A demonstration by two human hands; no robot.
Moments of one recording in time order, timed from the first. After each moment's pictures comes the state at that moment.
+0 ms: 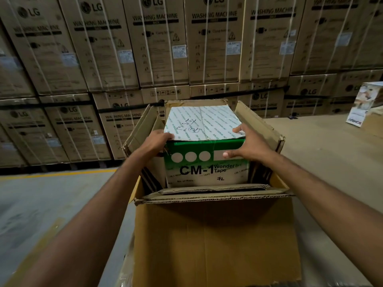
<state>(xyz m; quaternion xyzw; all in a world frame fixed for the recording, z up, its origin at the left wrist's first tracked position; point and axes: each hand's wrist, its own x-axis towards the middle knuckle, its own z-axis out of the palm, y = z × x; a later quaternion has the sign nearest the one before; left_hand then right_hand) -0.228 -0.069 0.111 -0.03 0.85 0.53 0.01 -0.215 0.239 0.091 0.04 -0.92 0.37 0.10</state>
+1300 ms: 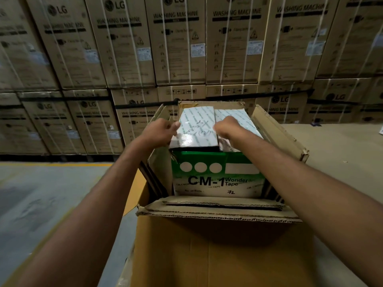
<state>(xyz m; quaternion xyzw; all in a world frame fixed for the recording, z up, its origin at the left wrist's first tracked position) -0.239 -0.082 0.147 0.04 0.93 0.35 -0.08 -0.276 0.133 0.154 -0.05 -0.88 0.48 0.01</state>
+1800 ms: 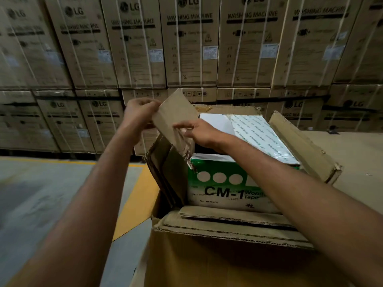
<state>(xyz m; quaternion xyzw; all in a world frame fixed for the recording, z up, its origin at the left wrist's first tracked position) -0.242 -0.145 0.190 -0.08 0.78 0.57 -0.24 -0.281 0.041 0.157 0.28 -0.84 0.46 -0.07</state>
